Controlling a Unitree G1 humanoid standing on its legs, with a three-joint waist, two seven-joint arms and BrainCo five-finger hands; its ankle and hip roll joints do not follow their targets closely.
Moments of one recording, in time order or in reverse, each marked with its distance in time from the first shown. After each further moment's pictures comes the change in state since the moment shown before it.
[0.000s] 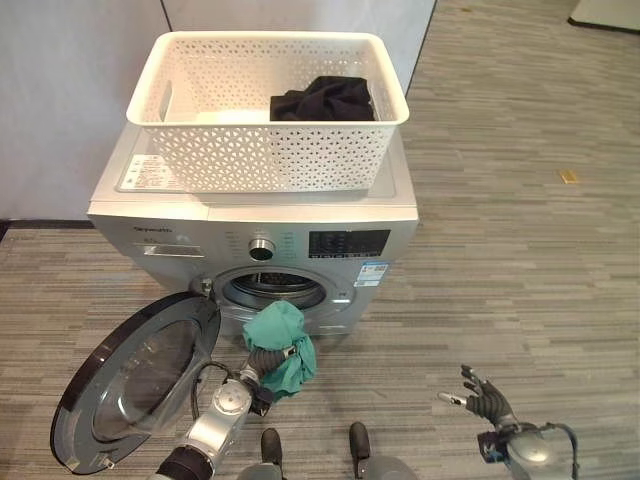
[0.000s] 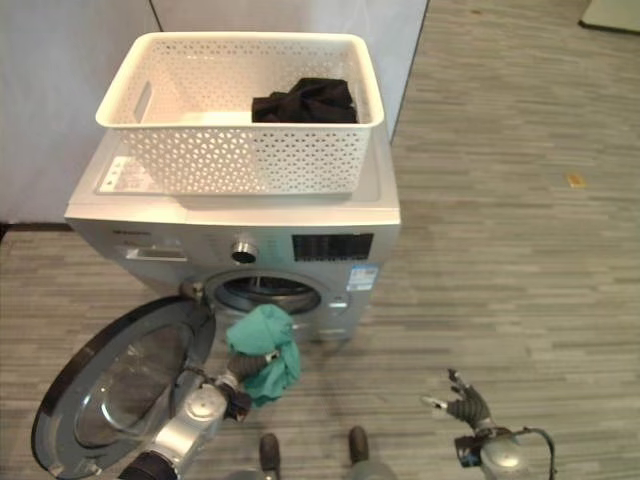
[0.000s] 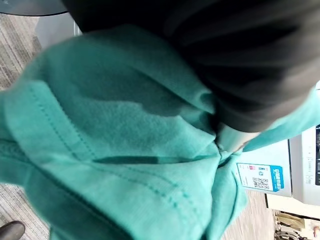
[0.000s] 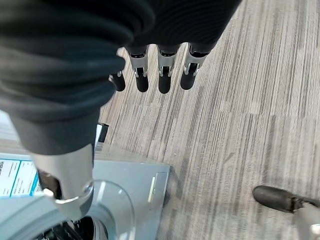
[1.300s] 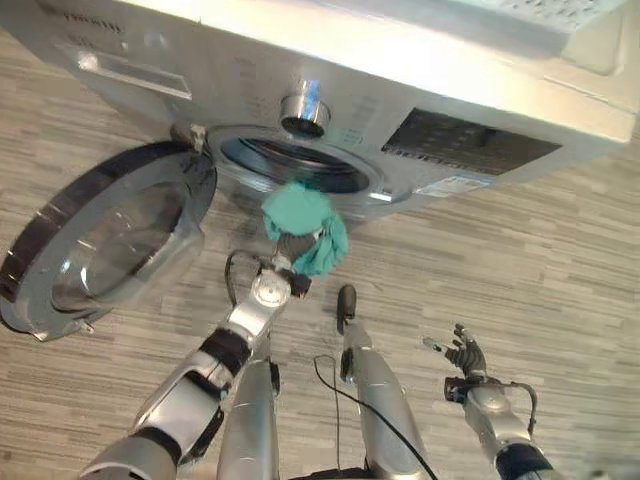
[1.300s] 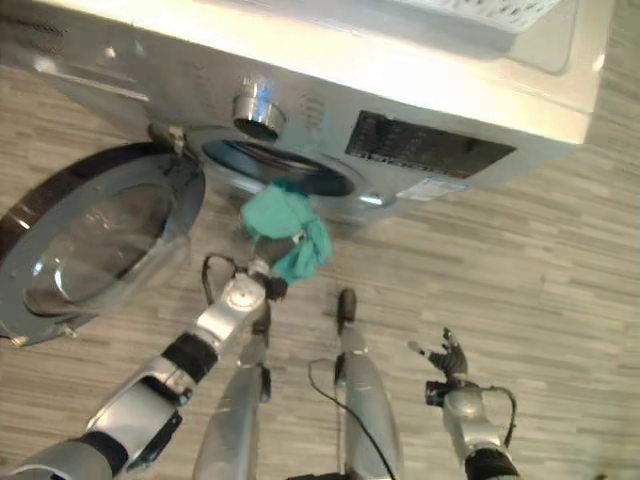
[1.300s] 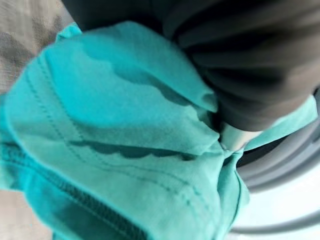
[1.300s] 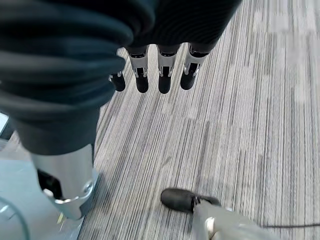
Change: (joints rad) left arm -0.690 -0.049 -0.123 0.169 -0.088 -0.078 0.275; right arm -0.302 0.090 0.084 0.248 0.167 -0.122 -0.232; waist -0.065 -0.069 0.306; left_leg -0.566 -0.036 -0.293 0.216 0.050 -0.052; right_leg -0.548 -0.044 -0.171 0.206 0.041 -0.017
